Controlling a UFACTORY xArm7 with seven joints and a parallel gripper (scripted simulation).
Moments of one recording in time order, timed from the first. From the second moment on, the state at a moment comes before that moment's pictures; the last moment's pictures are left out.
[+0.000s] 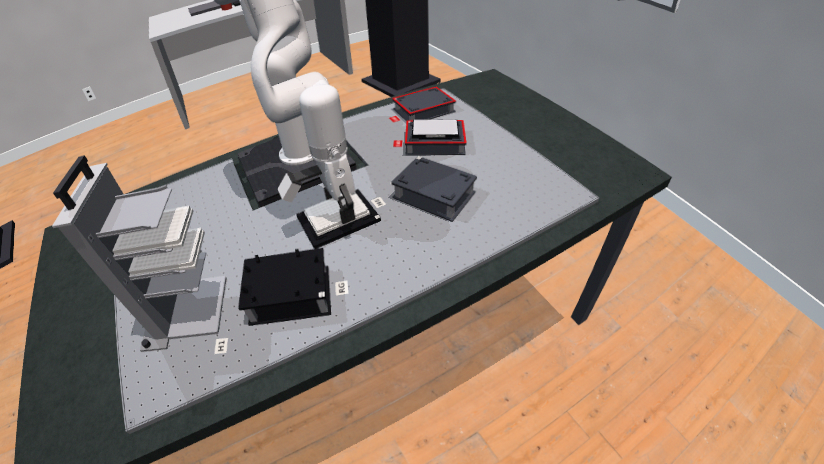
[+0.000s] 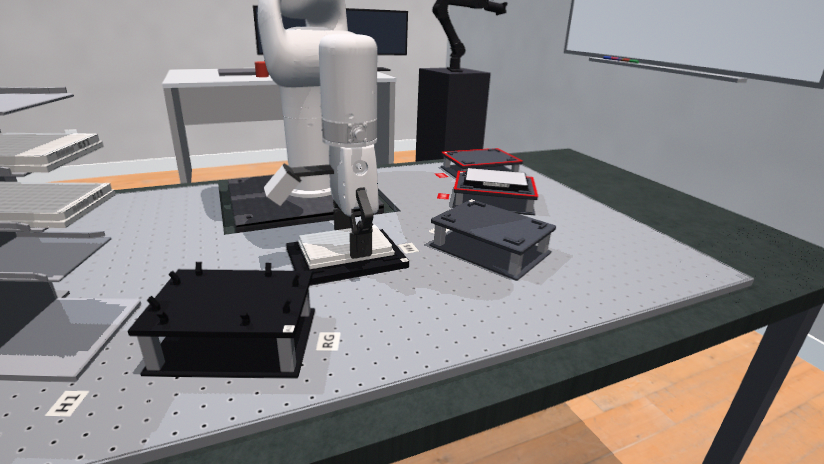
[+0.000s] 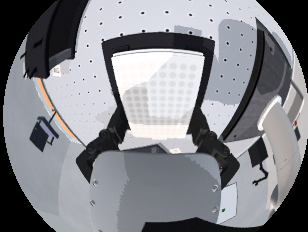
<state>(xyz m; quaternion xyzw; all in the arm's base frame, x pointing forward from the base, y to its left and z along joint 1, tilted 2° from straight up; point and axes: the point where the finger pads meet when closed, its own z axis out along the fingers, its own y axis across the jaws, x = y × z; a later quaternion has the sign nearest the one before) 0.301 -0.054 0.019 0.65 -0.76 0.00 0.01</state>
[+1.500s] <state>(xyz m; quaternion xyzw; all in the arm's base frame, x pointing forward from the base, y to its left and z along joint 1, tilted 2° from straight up) 0.302 -0.053 0.044 0.65 -0.76 0.00 0.01</state>
